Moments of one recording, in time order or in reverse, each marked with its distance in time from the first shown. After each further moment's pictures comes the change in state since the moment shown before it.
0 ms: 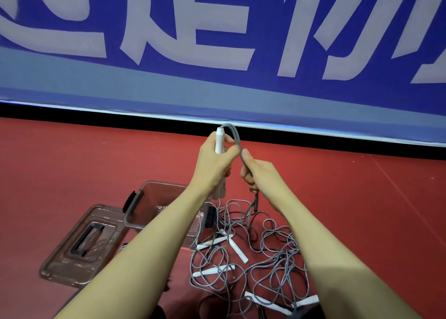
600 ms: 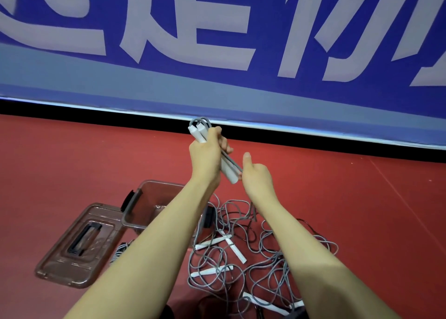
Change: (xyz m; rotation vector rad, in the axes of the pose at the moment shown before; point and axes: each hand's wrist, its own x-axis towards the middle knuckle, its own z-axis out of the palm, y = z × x) left_hand 0.016 0.013 0.012 -0.451 0.367 -0.169; right_hand 0.003 0.000 0.023 -0.272 0.302 0.052
